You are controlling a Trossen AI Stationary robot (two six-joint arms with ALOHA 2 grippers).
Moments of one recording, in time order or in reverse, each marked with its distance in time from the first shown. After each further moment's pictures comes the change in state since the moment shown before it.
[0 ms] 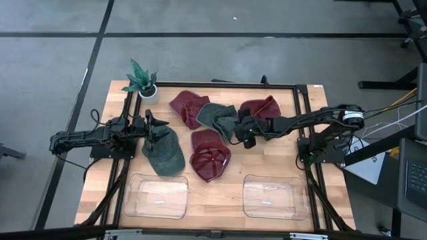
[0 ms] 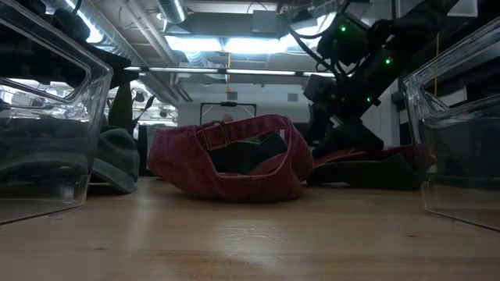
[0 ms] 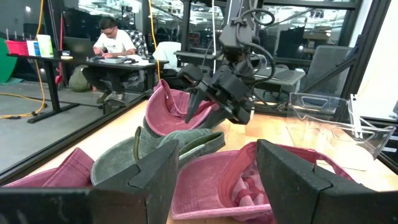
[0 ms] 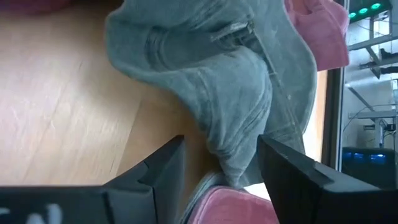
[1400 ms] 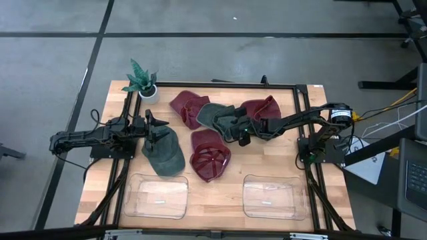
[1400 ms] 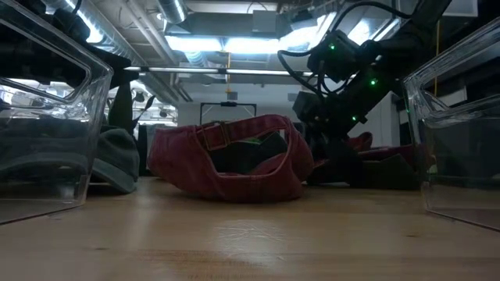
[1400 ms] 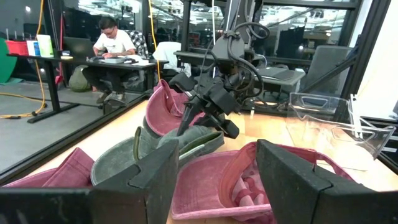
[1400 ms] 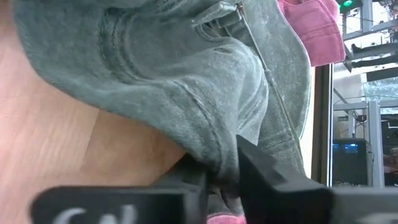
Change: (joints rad) left arm 0.000 0.000 0.000 0.000 0.000 0.000; right arm -0.025 0.139 -0.001 0.193 0.068 -0.044
